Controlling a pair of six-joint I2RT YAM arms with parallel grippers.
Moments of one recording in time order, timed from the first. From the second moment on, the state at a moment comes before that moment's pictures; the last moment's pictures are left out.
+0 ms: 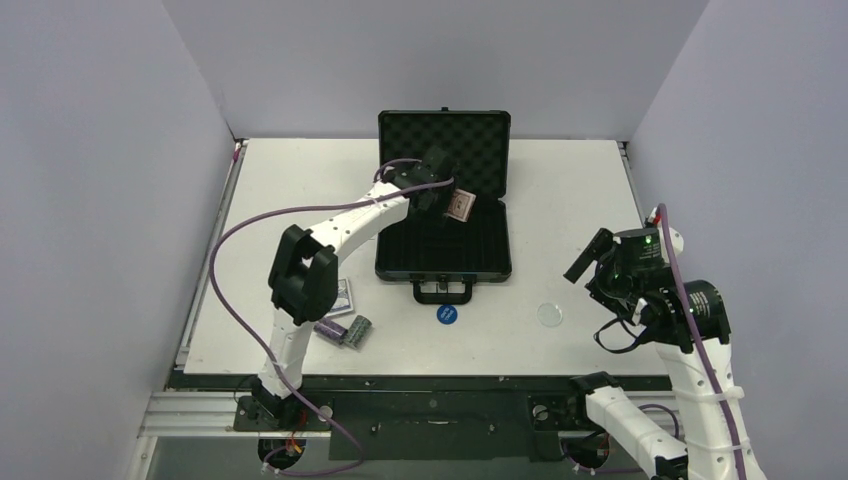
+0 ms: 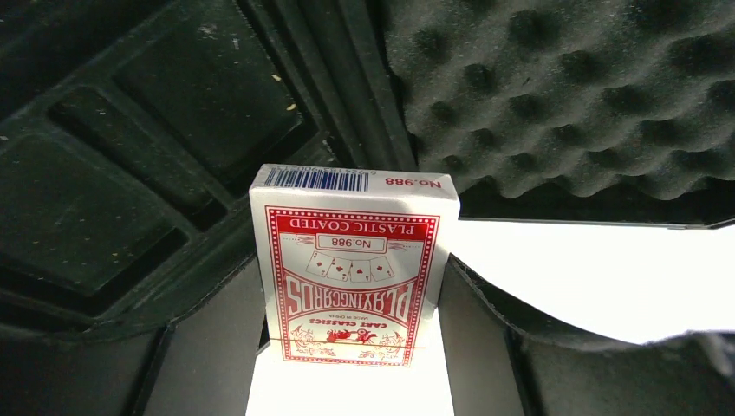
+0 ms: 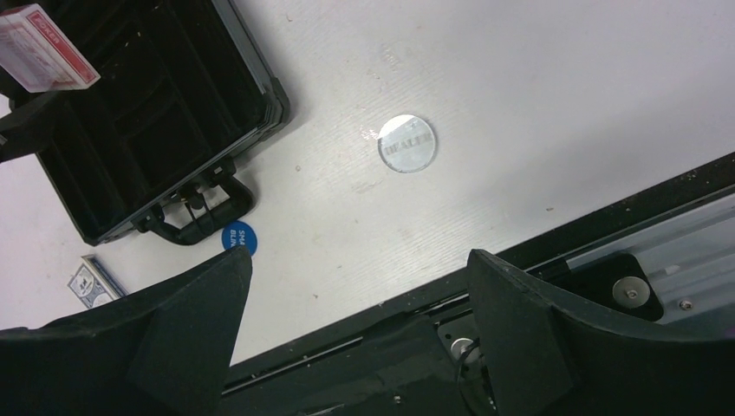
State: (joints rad) left arm -0.70 2.11 1.87 -0.70 -0.29 -1.84; right arm 0.23 0.83 1.26 -1.35 0.24 0.77
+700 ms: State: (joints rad) left arm -0.66 2.26 1.96 -0.82 -0.35 -1.98; right arm 0.23 0.86 1.23 -1.34 0.25 0.80
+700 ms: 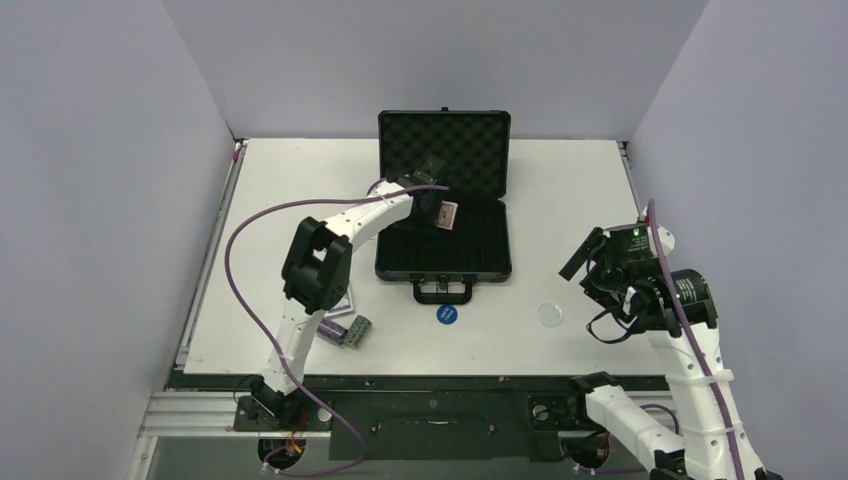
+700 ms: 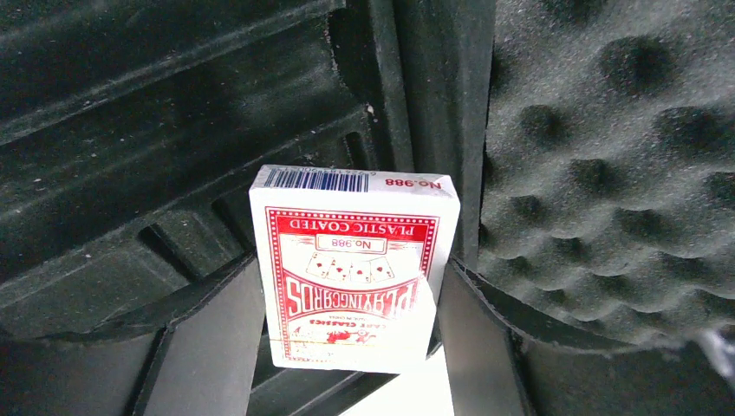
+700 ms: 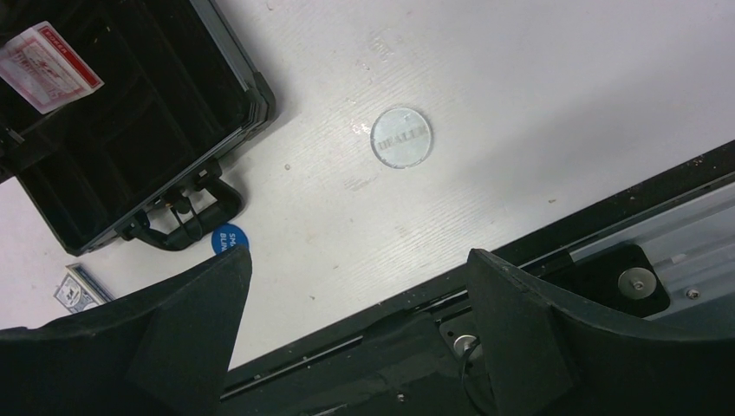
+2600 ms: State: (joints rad) left arm -0.37 1.29 1.38 -0.94 -0.28 -0.97; right arm 0.34 0.87 1.24 -1.01 0.04 0.50
